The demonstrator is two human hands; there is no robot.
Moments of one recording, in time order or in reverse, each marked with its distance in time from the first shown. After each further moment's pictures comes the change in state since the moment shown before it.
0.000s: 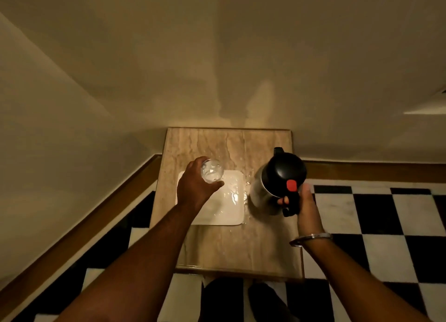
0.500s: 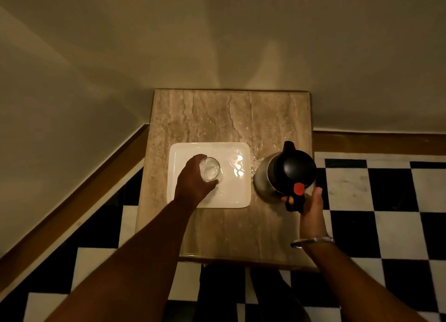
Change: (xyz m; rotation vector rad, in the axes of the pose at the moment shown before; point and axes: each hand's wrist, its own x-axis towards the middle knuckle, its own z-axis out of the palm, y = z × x) left_hand 0.012 -0.133 0.081 0.067 -0.167 -0.058; right_hand 0.049 0.134 0.016 0.091 0.026 0.080
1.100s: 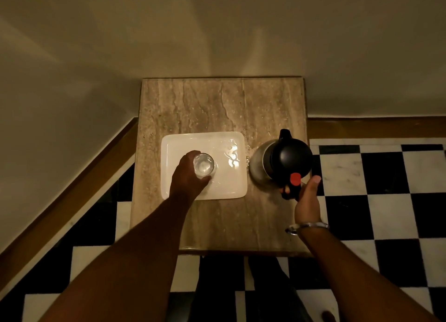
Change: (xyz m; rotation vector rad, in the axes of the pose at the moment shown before) left_hand -0.002 -0.019 0.014 -0.001 -0.012 -0.015; right_hand 0.006 0.013 0.004 -0.154 0.179 0.117
